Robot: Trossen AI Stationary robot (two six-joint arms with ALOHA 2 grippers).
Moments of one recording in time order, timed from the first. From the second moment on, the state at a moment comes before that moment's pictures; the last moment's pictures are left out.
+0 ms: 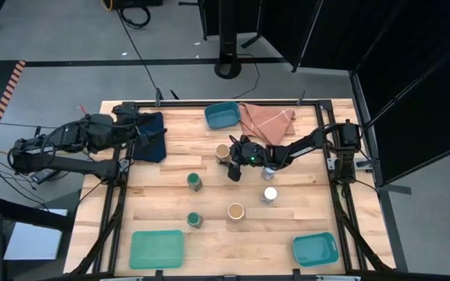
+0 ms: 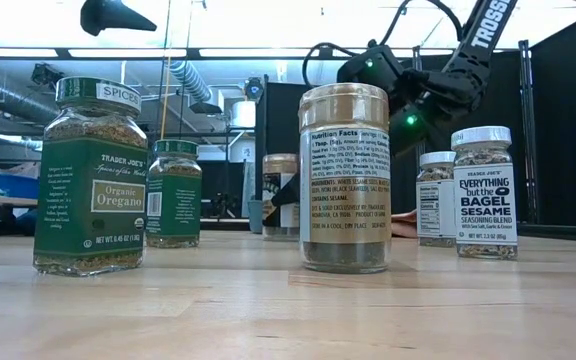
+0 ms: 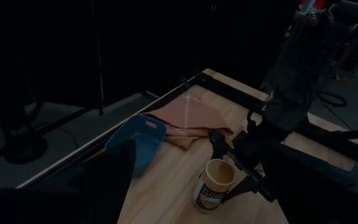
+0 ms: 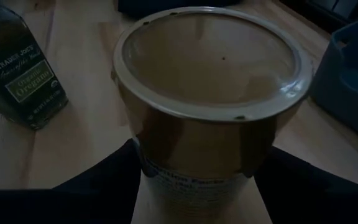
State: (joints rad) left arm 0.06 0.64 0.94 -0.59 -0.45 -0.35; right arm -0.11 1.90 0.82 0.59 0.19 0.10
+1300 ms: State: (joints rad) left arm 0.06 0.97 1.05 -0.36 -0.19 -0.10; right arm -0.05 1.70 0.97 0.48 0.19 0.00
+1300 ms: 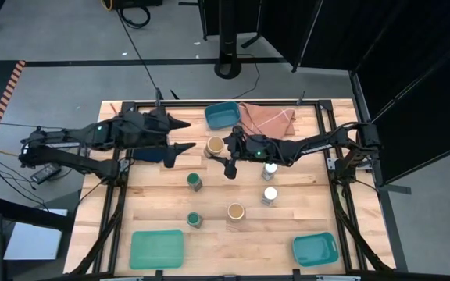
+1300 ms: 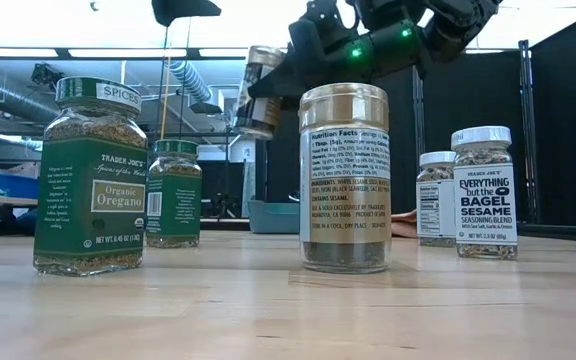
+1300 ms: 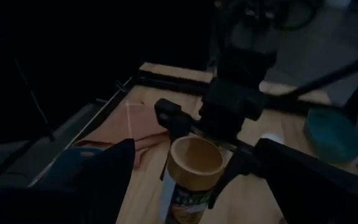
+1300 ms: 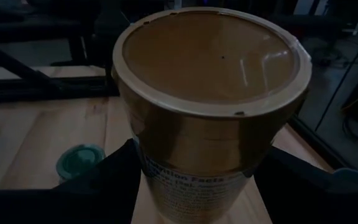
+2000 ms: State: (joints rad) left arm 0.06 1.45 1.59 -0.91 -0.17 0.21; right arm -0.05 1.71 0.97 0.45 0.19 0.00
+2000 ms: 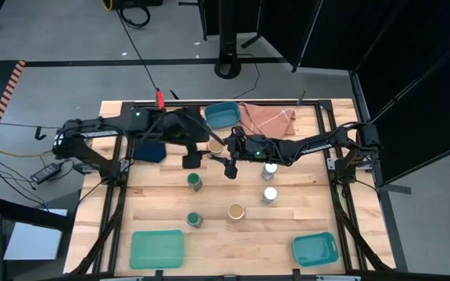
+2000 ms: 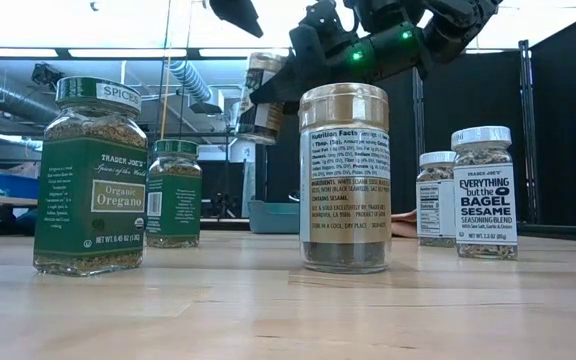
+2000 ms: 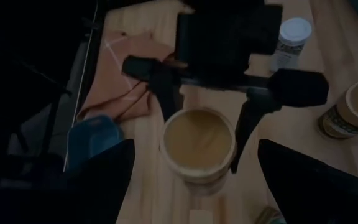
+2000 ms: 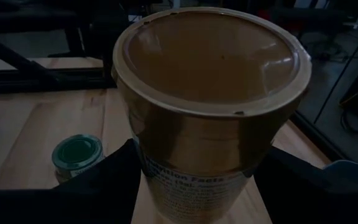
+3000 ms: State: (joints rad) left arm 0.06 1.60 1.60 -0.92 -0.14 0.28; right arm -0.06 1.71 0.97 0.43 0.19 -0.01
